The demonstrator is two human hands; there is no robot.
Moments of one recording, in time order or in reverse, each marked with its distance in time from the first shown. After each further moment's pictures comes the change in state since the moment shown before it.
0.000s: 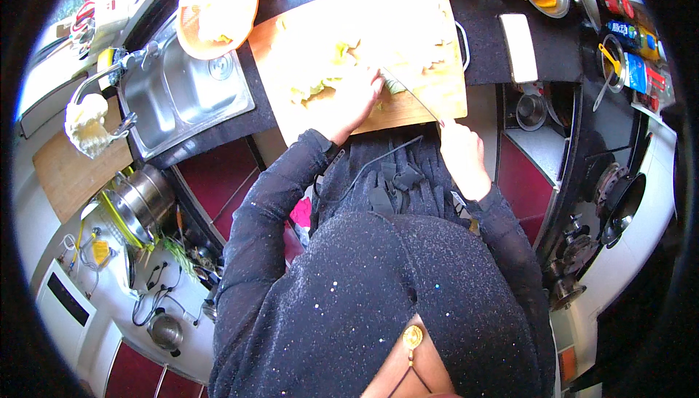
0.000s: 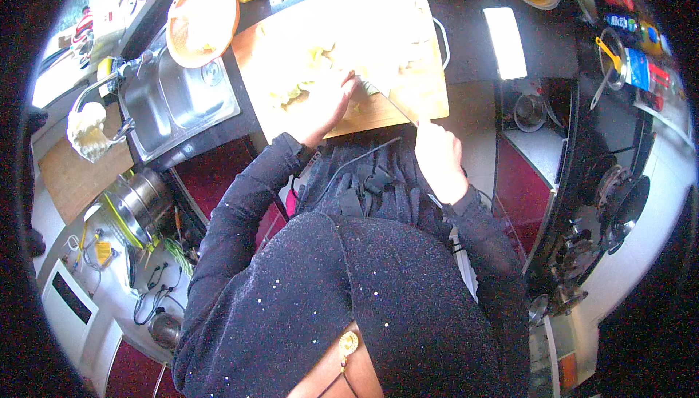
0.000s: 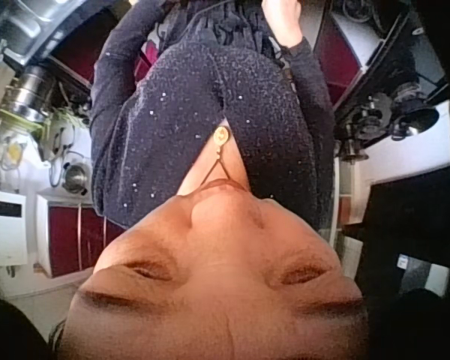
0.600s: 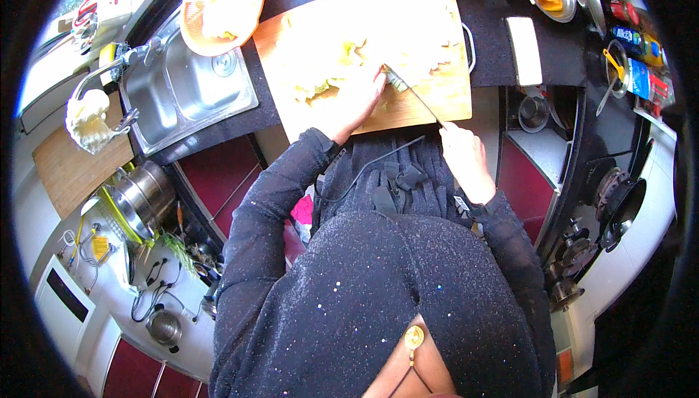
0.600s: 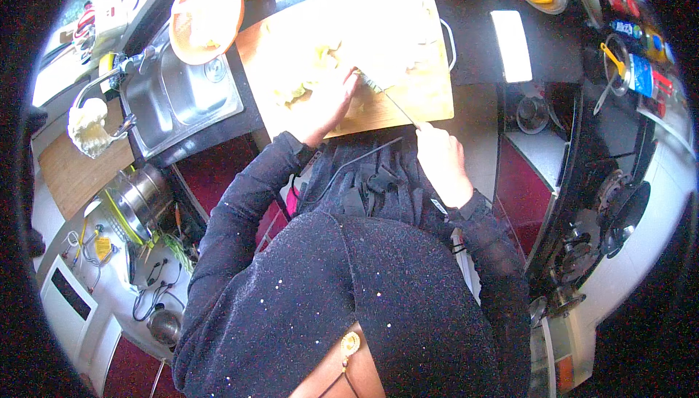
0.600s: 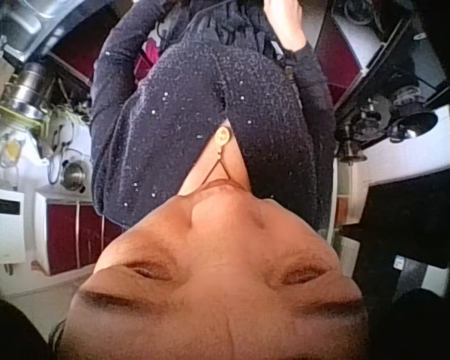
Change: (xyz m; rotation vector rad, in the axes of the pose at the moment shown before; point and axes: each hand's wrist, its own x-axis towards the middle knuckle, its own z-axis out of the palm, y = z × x) left_hand -0.001 0.002 -0.001 -0.062 0.090 -0.087; right_hand -0.001 0.001 -0.007 0.393 -0.123 0.104
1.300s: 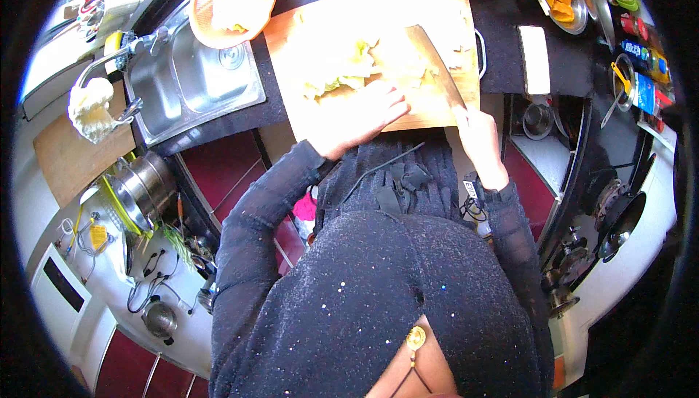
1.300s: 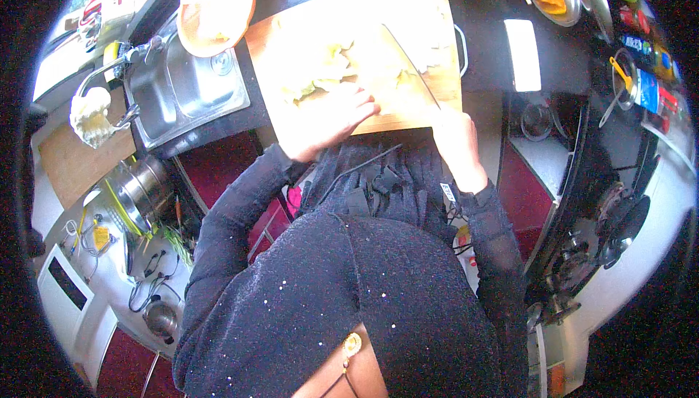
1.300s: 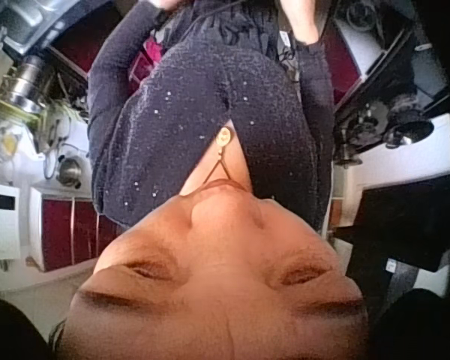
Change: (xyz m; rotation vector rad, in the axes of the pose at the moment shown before) left_hand -0.020 0.015 -0.037 0.281 -0.117 0.668; right_hand 0.041 0.010 -0.010 0.283 0.055 0.038
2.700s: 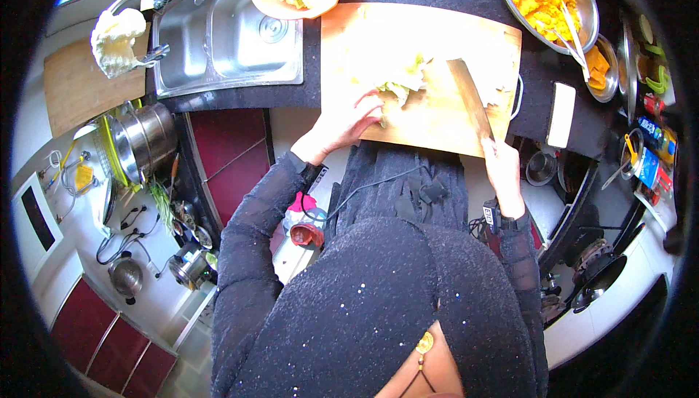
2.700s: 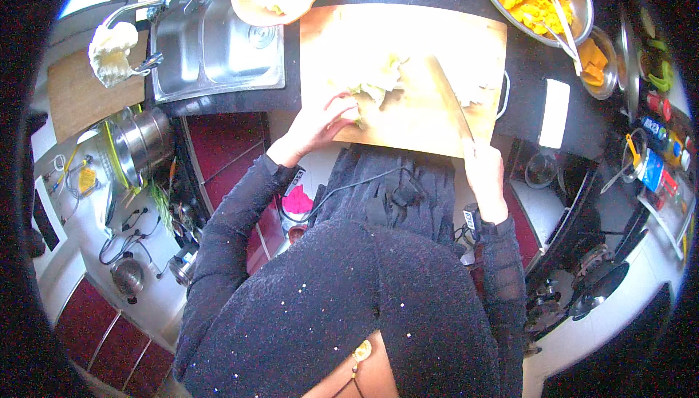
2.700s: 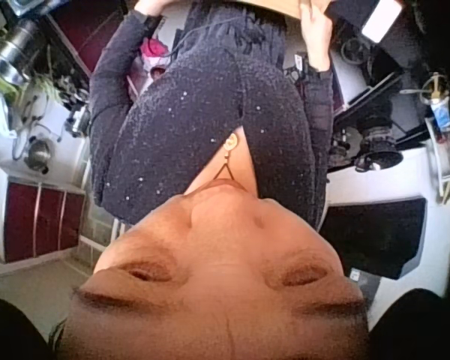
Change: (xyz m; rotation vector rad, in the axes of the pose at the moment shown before) left_hand -0.099 -0.019 -0.011 -0.080 0.243 -0.477; right_hand 0.011 -0.001 -0.007 -0.074 -0.066 -0.038
